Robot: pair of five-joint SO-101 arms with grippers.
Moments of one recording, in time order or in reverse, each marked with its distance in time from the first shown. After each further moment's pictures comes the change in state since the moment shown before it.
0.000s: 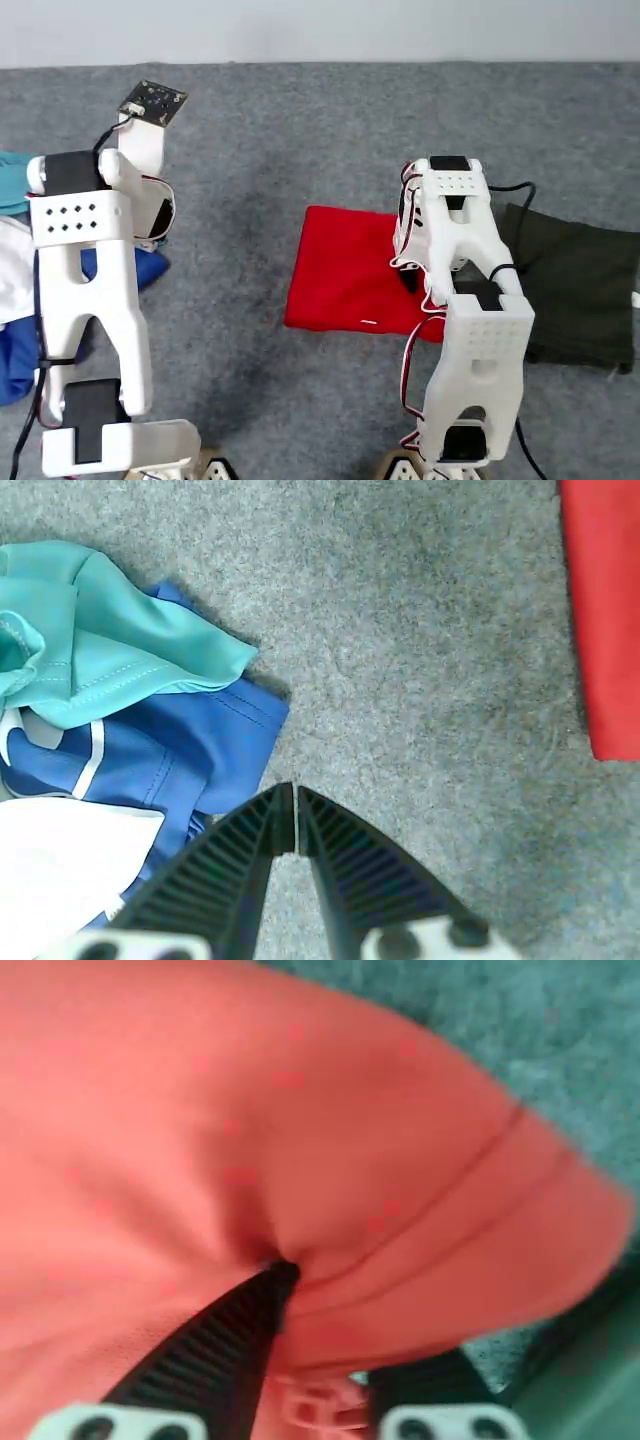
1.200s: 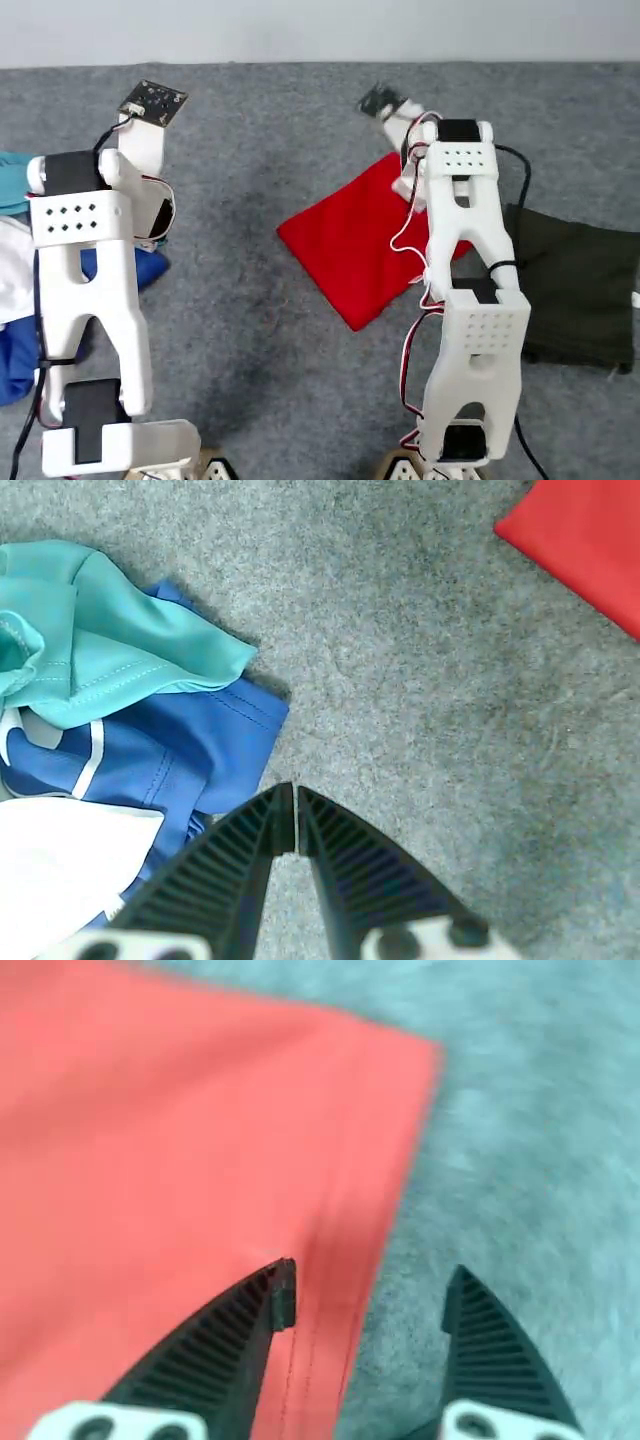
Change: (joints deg) left arm 0.0 0.0 0.1 0.0 0.0; right arm -0.1 1.2 -21.9 -13.3 38.3
